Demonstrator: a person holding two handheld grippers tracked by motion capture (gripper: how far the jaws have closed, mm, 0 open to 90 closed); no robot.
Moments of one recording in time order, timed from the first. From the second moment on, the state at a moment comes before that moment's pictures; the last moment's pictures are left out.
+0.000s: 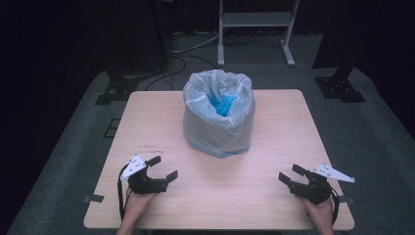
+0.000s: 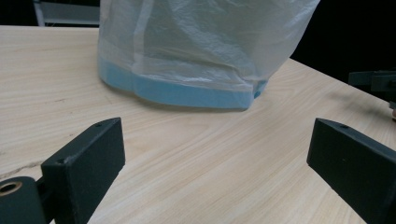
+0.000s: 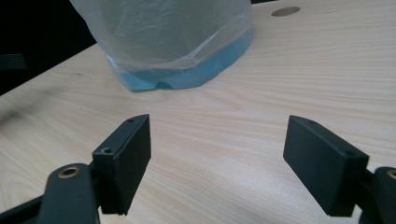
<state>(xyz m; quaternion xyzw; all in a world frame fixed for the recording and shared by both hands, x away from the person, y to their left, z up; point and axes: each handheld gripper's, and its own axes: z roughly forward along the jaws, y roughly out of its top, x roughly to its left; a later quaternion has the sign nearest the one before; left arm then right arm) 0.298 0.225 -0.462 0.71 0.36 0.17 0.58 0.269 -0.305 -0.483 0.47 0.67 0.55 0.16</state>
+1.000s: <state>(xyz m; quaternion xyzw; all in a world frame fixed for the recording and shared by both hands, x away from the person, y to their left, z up) 0.386 0.164 -0.351 0.69 0.35 0.15 0.62 0.269 -0.306 -0.481 0.47 0.67 0.56 0.15</state>
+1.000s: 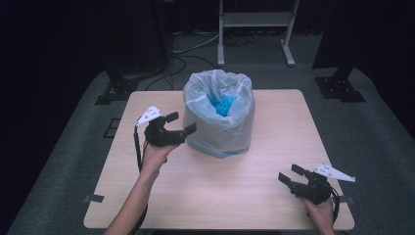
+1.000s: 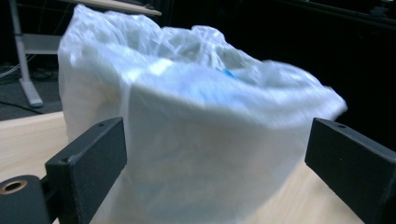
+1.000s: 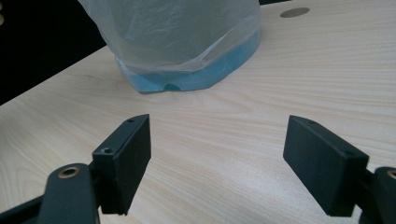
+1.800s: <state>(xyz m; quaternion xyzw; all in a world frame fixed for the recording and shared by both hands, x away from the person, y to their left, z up) 0.444 0.144 -0.341 0.67 0.46 0.15 0.56 0.271 -0.299 -0.483 0.46 0.68 0.55 0.14</state>
